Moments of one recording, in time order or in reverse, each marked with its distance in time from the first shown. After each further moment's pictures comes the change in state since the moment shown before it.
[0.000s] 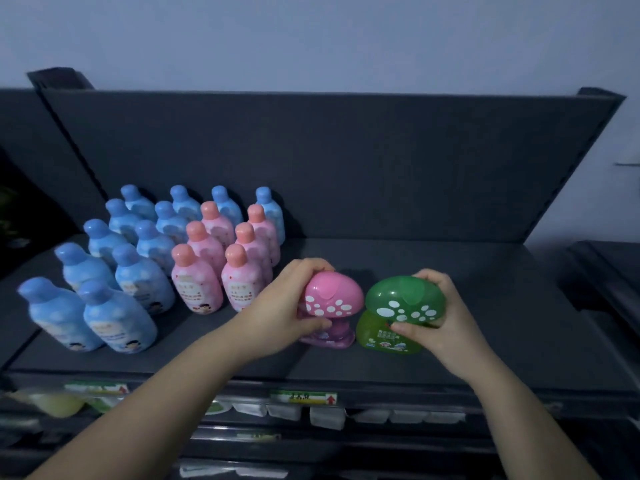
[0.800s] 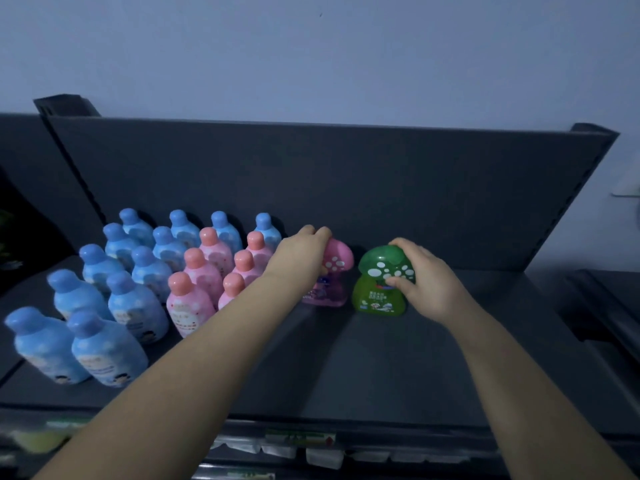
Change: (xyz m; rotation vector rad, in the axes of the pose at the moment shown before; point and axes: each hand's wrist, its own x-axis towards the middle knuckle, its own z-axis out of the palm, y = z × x) left_hand 0.116 0.000 -0.024 0.646 0.033 -0.231; right_hand 0.108 -0.023 -0.011 -0.601 -0.065 -0.177
